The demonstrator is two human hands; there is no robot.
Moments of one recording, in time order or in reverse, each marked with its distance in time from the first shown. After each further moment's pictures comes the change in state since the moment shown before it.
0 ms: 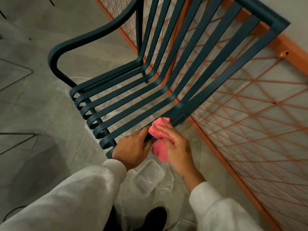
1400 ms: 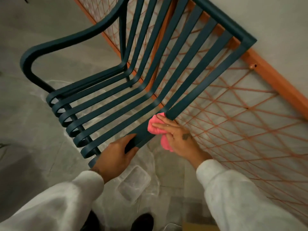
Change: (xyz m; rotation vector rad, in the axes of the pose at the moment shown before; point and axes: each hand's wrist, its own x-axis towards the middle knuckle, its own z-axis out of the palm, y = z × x) left_hand -0.004 0.005 -0.025 -0.343 -0.107 -0.098; right_hand 0.055 0.015 -0.066 -0.488 -0.227 -0.277
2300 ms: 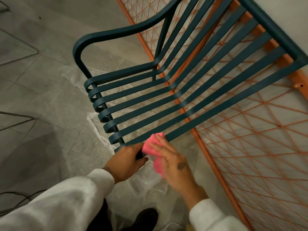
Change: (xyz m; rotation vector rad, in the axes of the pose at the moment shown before) left_hand -0.047 -0.067 -0.022 -0.048 -0.032 0.002; right_hand -0.036 -0.113 0.090 0.073 -0.082 0.011
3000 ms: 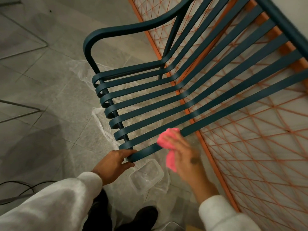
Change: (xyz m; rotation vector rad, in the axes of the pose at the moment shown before) left_hand -0.027 -0.058 0.000 -0.010 -0.100 -0.189; right_hand 0.004 0.009 -0.011 -0.008 0.049 0.029
